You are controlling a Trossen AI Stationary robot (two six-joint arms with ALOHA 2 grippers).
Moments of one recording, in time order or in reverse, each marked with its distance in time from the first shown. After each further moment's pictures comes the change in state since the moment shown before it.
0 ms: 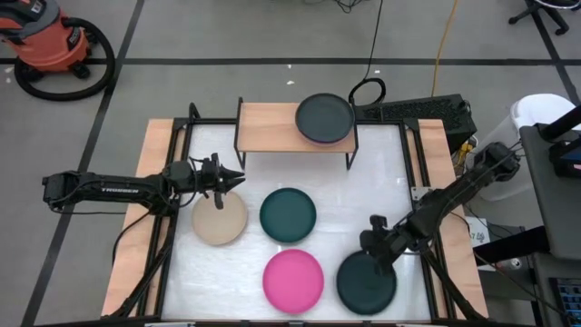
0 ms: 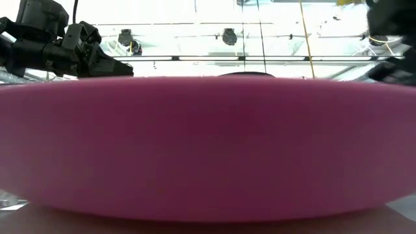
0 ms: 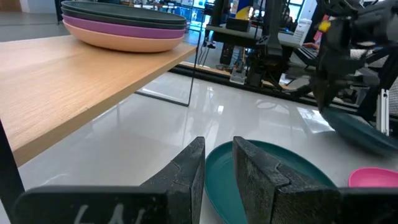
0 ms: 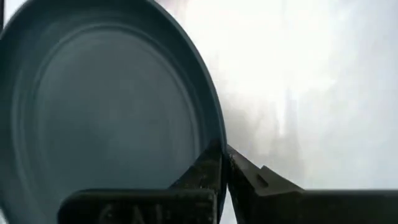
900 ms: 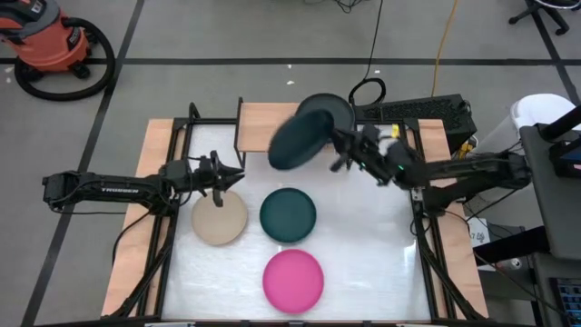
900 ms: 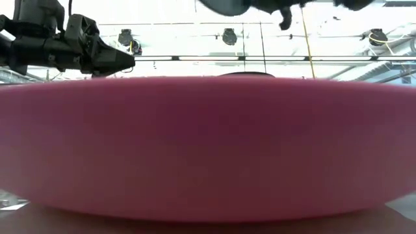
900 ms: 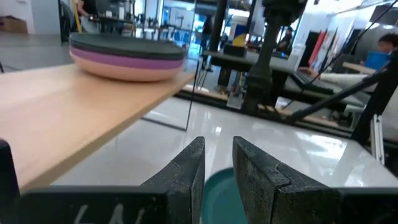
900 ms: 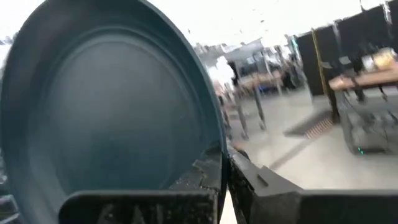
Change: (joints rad) left arm 0.000 0.000 0.000 0.099 -0.011 -0.011; right arm -0.723 -0.062 0.068 1.269 0.451 -0.531
